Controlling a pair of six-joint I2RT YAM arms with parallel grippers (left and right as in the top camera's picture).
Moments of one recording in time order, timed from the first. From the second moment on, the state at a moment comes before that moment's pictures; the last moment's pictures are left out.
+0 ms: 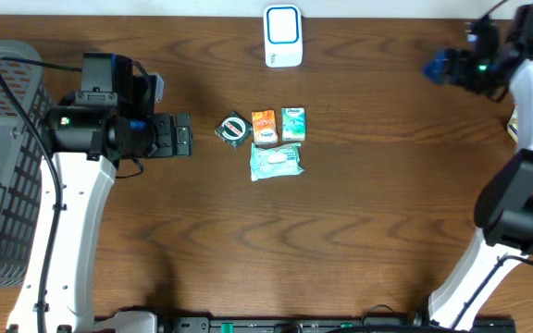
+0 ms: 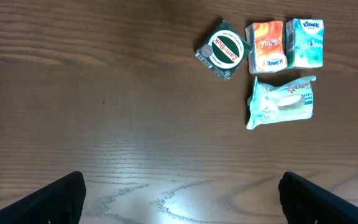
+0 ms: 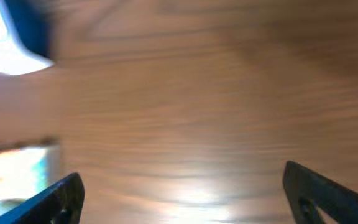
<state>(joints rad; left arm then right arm) -0.04 1.43 1.45 -1.16 0.16 -0.09 -0.25 2.15 1.93 -0.94 -0.50 -0.06</state>
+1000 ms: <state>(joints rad) -0.04 1.43 1.45 -1.16 0.16 -0.09 -0.02 2.15 1.71 -0.88 0.25 0.28</state>
